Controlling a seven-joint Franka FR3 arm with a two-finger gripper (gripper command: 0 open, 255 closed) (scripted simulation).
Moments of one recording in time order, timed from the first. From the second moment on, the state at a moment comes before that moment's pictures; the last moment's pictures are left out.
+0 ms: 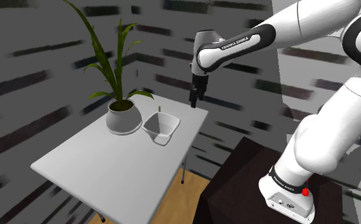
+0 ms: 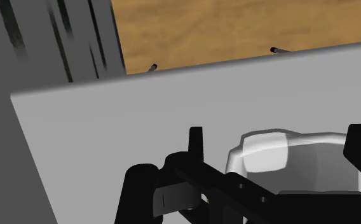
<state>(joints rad) 0.05 -0.13 -0.07 -2.26 0.03 2.08 -0.21</state>
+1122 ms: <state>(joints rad) 0.07 0.40 -0.05 -1.88 0.09 2.26 -0.27</state>
